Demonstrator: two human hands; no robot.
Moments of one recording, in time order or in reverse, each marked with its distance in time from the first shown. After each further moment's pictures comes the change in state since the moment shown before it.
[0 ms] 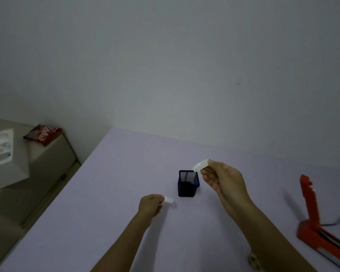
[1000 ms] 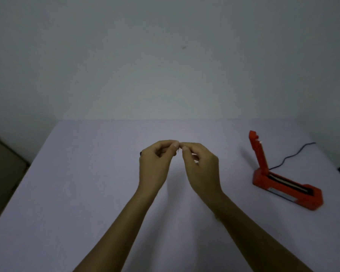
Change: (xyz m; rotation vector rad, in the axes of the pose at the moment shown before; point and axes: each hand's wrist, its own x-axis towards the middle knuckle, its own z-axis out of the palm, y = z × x) left_hand -0.121 0.088 0.115 0.152 -0.221 0.712; right_hand -0.008 0.022 -0.056 -0.695 0.231 -0.700
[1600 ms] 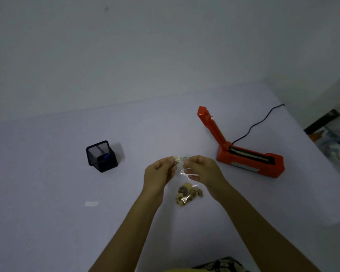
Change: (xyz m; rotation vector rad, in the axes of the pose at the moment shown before) left_hand -0.025 -0.073 0.172 -0.302 -0.101 -0.684; right_hand -0.005 0.176 -0.132 0.449 -0.214 0.924
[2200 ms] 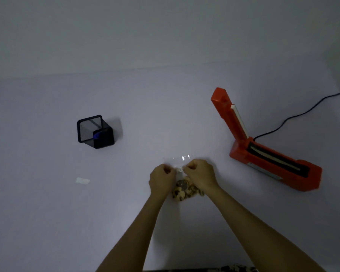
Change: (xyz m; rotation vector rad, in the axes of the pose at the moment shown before) left_hand 0.085 -0.104 0.008 0.876 0.300 0.000; right_hand 0.097 0.089 -0.017 -0.725 -0.034 0.016
